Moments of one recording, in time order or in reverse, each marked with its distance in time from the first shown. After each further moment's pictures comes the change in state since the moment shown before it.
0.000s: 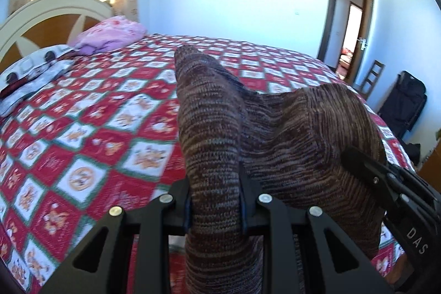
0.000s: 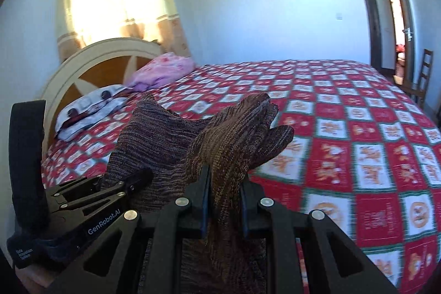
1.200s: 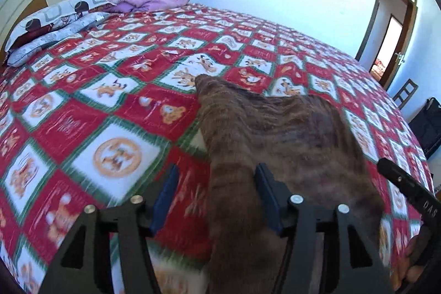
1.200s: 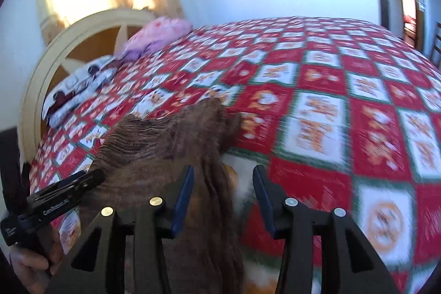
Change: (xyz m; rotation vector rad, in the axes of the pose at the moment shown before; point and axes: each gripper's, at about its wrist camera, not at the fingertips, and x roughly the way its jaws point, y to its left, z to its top) left arm 0.046 0.095 -0.033 -0.165 0.095 0.086; right arm 0.109 -0.023 -0.022 0.072 0.183 0.003
